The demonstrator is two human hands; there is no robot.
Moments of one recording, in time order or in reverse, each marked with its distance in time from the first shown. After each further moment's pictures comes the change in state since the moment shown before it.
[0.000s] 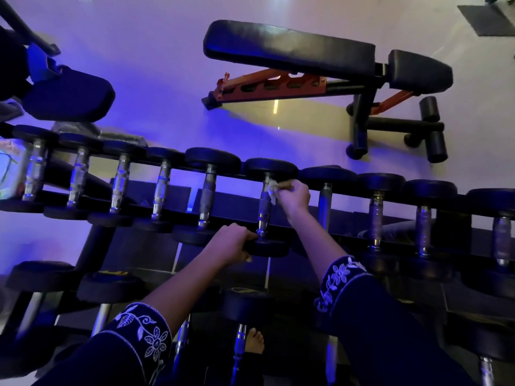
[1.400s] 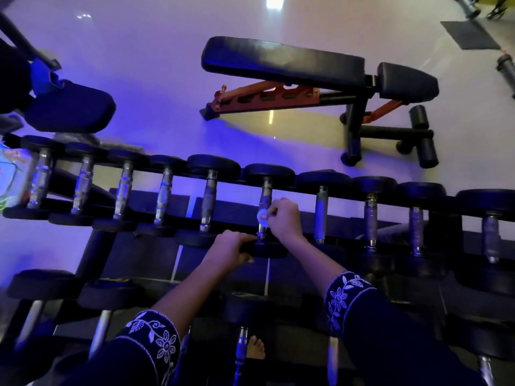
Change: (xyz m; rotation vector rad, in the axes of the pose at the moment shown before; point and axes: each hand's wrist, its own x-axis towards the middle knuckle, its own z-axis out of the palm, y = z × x) left_hand -0.009 -0.009 0.025 -0.282 0.209 -0.066; right_hand -0.049 0.011 -0.005 -0.501 -0.072 -0.359
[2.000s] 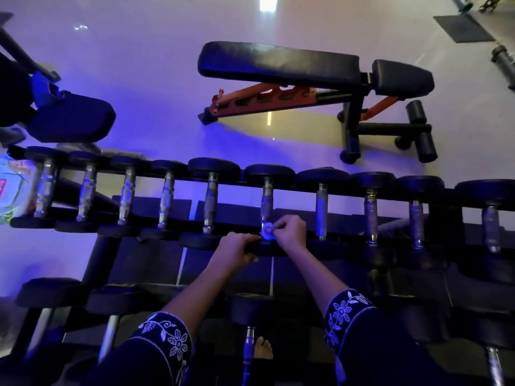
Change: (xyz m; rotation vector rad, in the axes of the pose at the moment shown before) left_hand -0.006 0.002 0.005 -0.071 0.029 0.013; right_hand -0.028 0.014 0.006 0.127 -0.025 0.255
